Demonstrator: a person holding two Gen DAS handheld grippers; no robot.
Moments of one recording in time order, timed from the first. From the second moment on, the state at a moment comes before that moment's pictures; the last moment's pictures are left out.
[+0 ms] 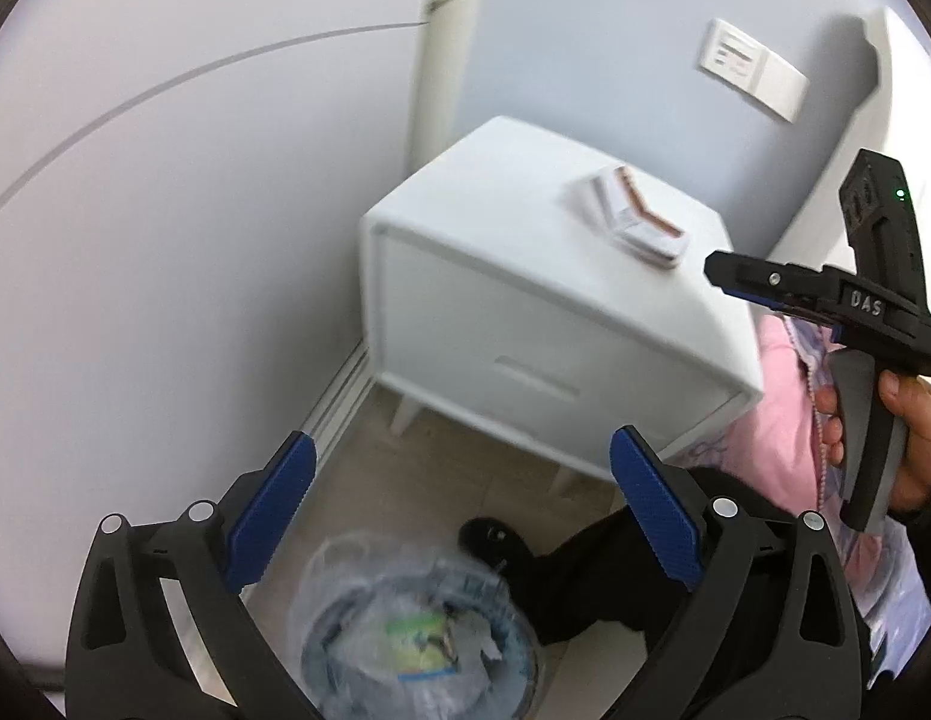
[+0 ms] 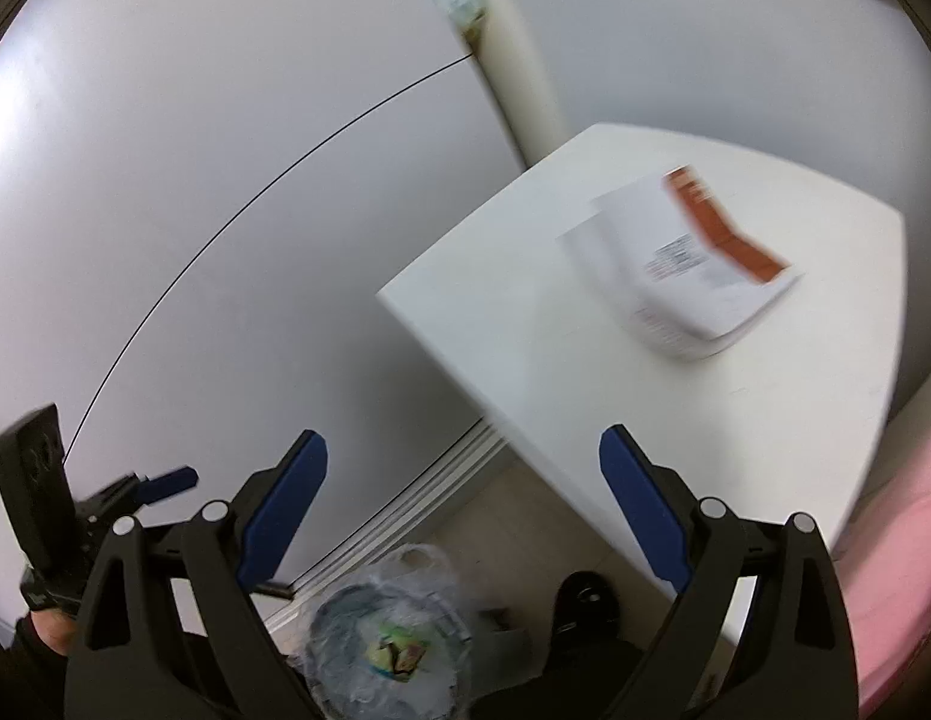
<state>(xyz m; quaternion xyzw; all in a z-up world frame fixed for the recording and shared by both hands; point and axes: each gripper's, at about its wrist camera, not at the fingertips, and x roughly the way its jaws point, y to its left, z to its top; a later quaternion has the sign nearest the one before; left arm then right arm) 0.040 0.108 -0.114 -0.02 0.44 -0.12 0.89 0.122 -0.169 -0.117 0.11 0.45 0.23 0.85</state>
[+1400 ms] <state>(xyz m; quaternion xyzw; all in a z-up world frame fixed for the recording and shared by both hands) 0.278 -0.052 -0.155 0.02 0.49 -0.29 0.82 0.213 -0.297 -0.147 0.17 0.45 0.20 0.86</state>
